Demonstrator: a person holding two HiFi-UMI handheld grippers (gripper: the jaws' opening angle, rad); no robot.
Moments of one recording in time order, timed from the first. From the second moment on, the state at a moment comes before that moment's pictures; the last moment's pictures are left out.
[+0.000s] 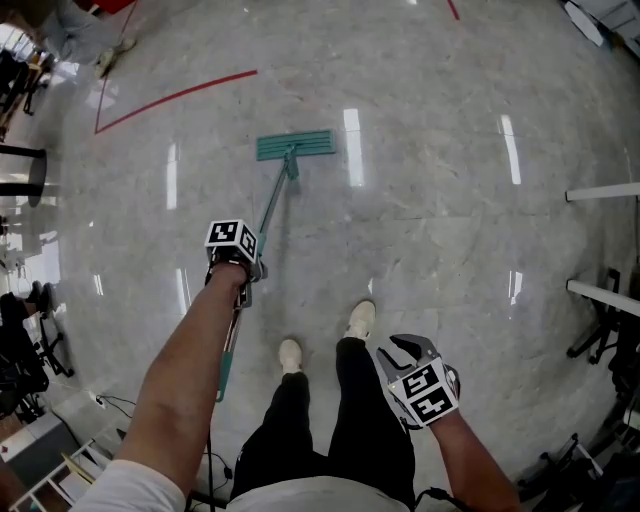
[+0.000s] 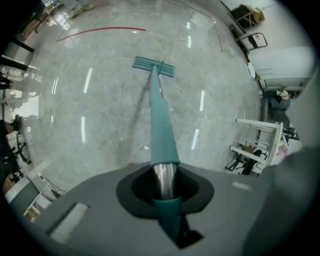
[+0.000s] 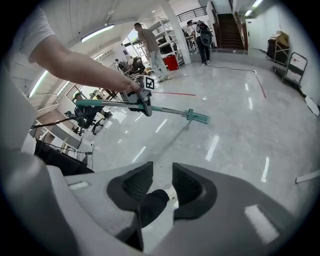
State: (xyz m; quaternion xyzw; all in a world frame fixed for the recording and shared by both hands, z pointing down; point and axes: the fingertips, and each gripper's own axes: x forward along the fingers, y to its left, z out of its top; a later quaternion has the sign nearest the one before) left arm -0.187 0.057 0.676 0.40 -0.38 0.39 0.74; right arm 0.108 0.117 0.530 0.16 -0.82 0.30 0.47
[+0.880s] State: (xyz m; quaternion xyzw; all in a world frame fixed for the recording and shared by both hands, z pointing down) left arm -0.232 0.177 0.631 0.44 -0.40 0.40 0.69; right arm 0.086 0.138 0.521 0.17 -0.82 0.28 0.47
